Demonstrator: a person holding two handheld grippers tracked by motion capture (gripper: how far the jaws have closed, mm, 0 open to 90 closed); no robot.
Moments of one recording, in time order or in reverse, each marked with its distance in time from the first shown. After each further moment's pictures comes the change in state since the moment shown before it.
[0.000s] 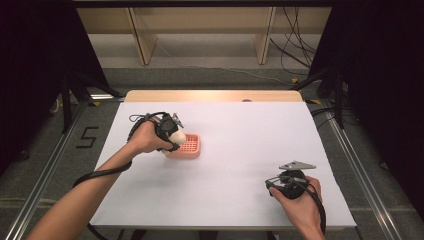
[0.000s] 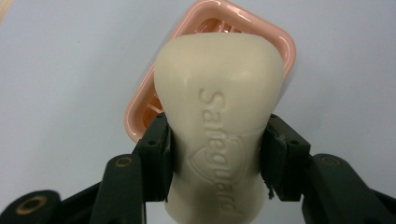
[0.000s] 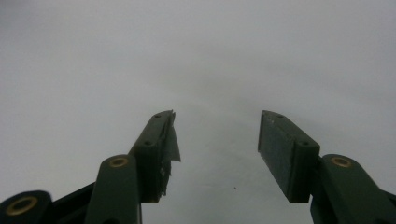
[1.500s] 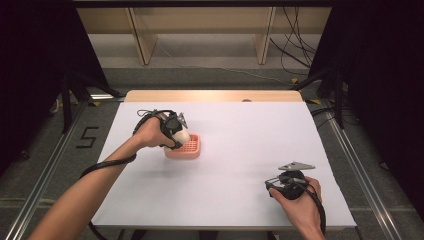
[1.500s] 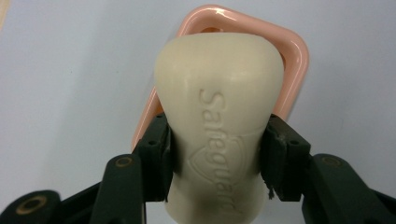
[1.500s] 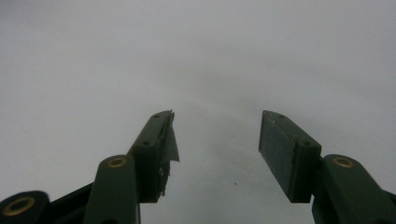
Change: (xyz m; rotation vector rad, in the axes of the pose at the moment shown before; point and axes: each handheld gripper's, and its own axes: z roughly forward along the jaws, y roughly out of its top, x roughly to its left) left arm 0.010 0.012 0.016 0.016 -0.030 0.138; right arm 0.000 -0.001 0.002 0.011 -0.003 -0.001
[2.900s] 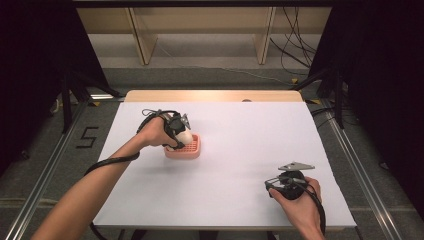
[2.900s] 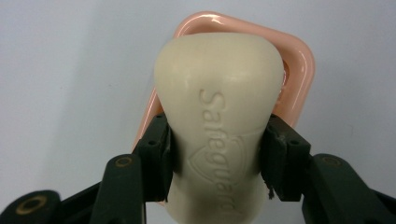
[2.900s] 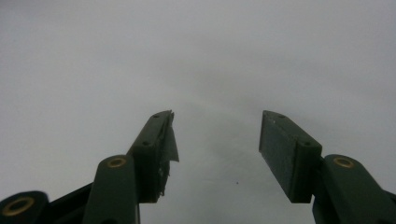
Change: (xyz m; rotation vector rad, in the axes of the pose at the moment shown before) left arm 0.003 0.006 0.012 0.001 -0.019 0.052; right arm 0.000 0.000 0.001 0.005 0.002 -0.003
